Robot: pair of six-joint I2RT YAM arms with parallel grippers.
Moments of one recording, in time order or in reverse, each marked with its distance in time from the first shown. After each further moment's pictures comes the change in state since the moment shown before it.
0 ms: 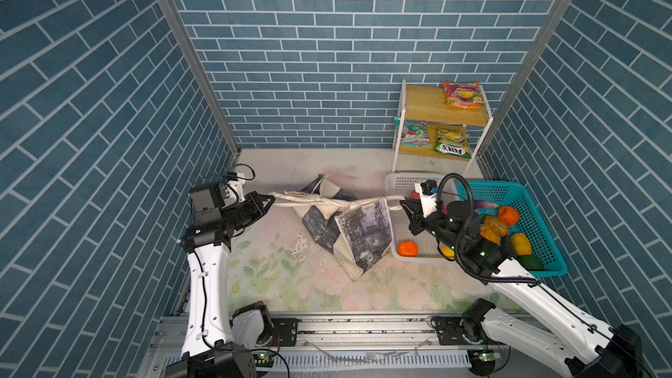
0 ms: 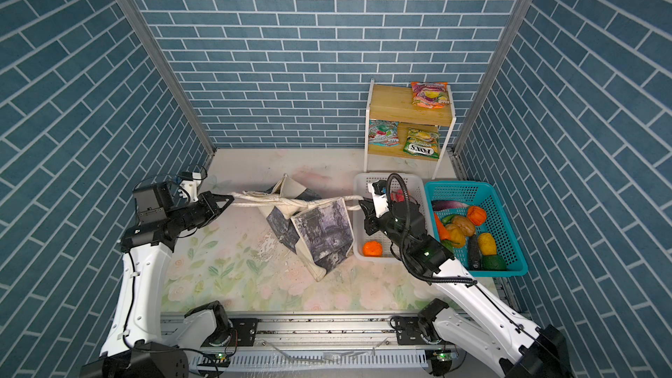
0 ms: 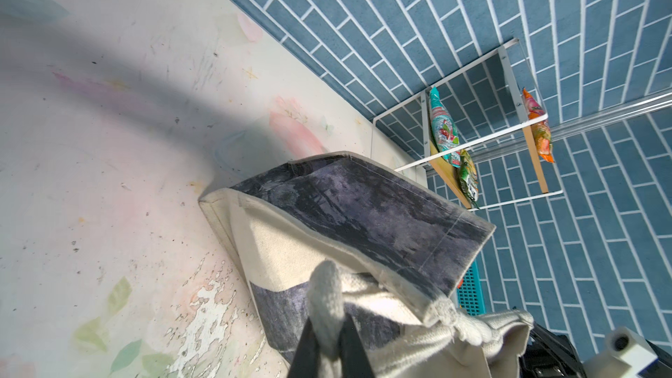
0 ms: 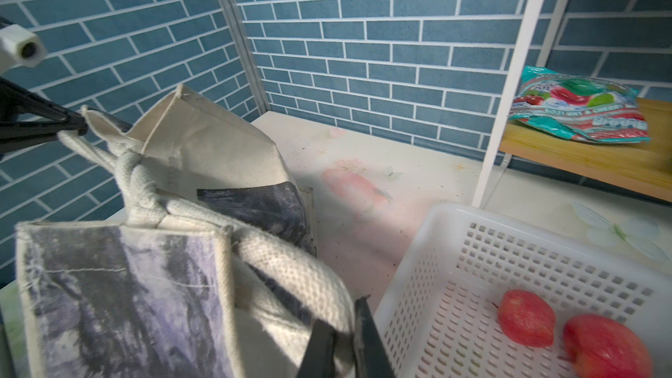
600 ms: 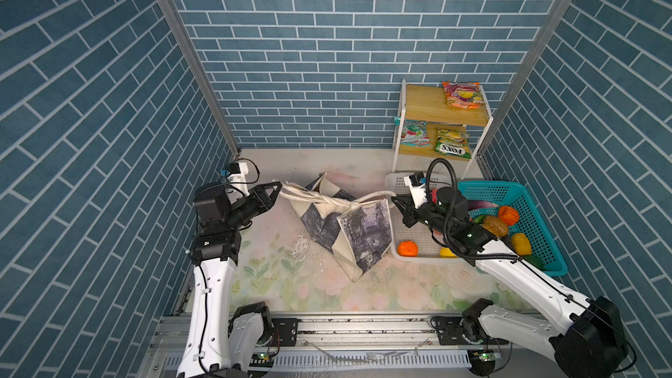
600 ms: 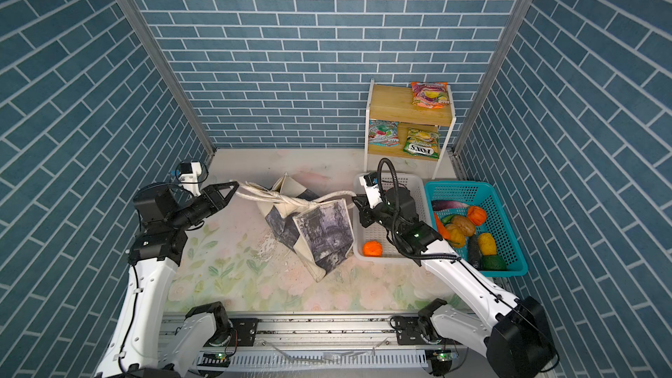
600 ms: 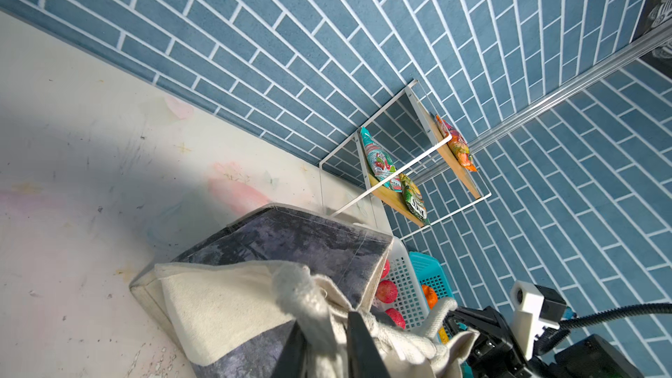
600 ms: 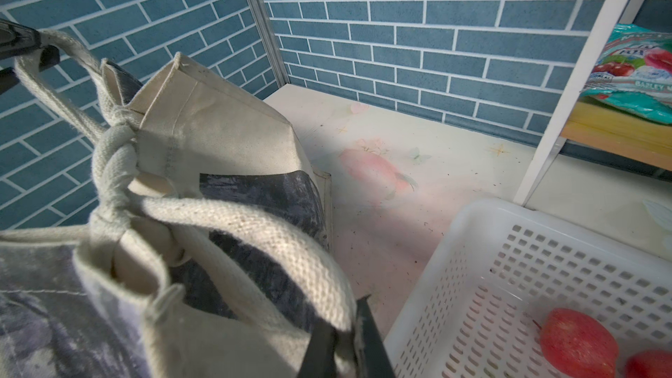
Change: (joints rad) left arm -0.137 -0.103 -0.100 0.369 -0.018 -0.175; right arm -0.037 0.193 0.086 0.019 -0.153 -0.003
